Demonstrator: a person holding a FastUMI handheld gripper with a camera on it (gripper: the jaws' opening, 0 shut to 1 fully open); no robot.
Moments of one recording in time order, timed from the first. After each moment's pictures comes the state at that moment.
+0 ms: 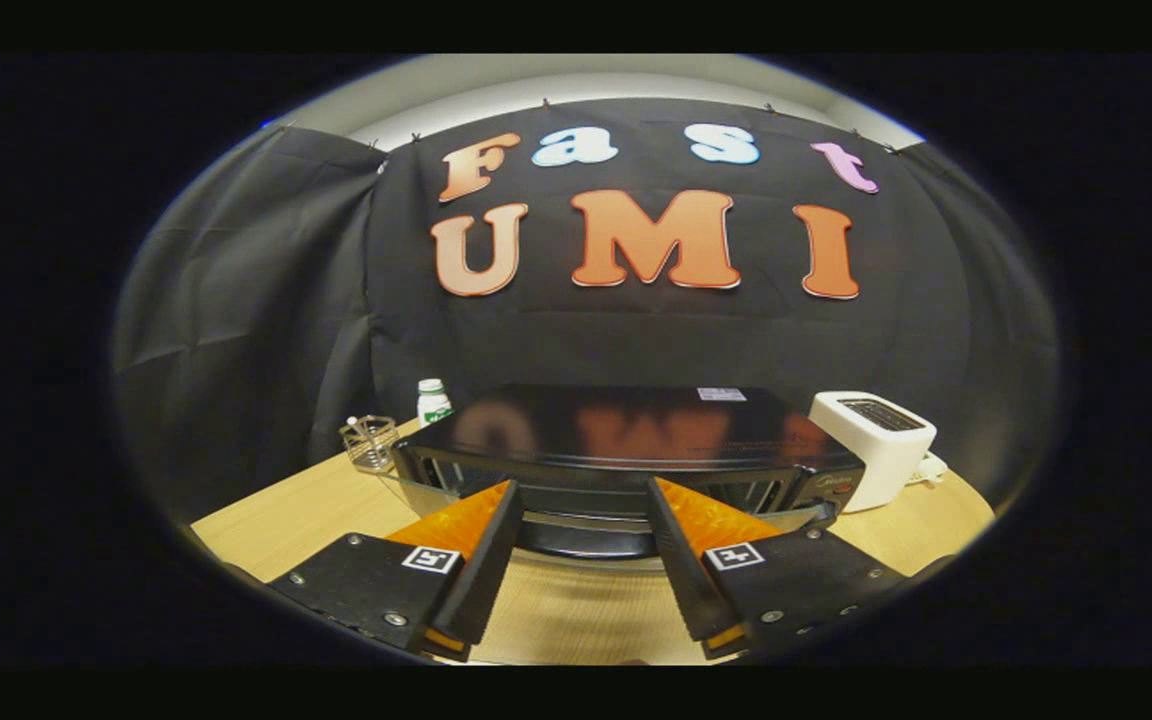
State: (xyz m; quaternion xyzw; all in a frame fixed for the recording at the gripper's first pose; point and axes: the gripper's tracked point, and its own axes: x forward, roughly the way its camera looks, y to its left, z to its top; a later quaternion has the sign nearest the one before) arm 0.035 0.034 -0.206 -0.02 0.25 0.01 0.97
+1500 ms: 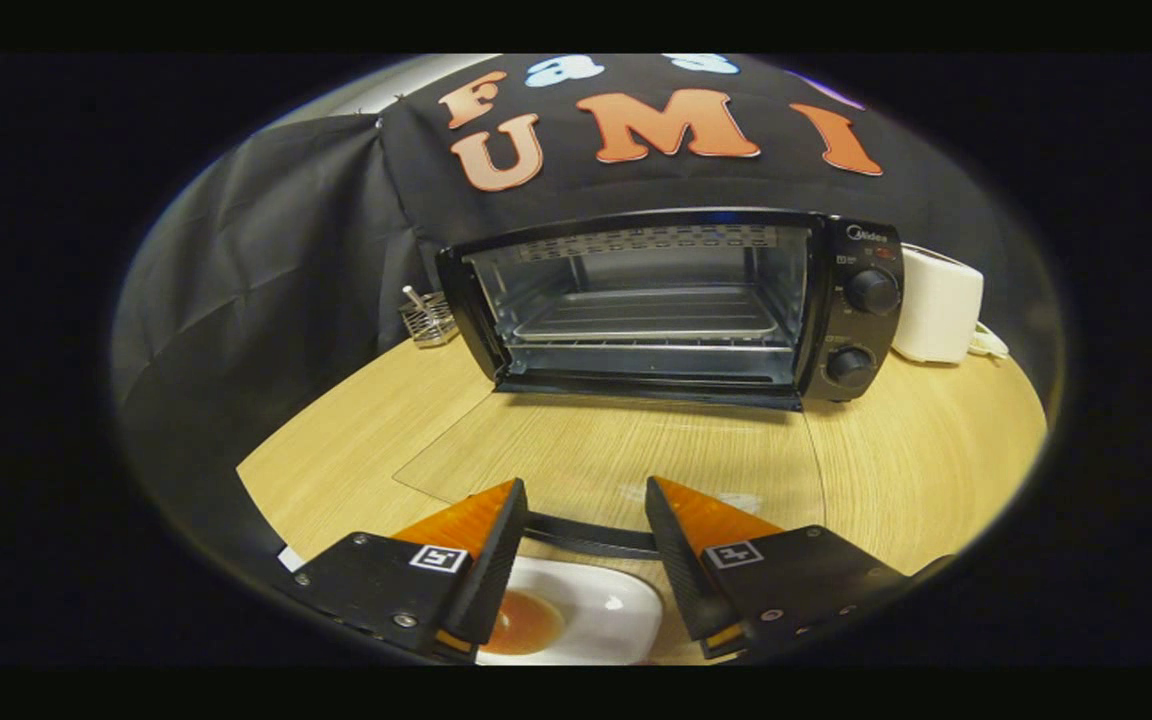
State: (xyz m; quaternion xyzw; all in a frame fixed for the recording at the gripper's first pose) arm -0.099 0.043 -0.310 0.05 0.42 0.09 0.90
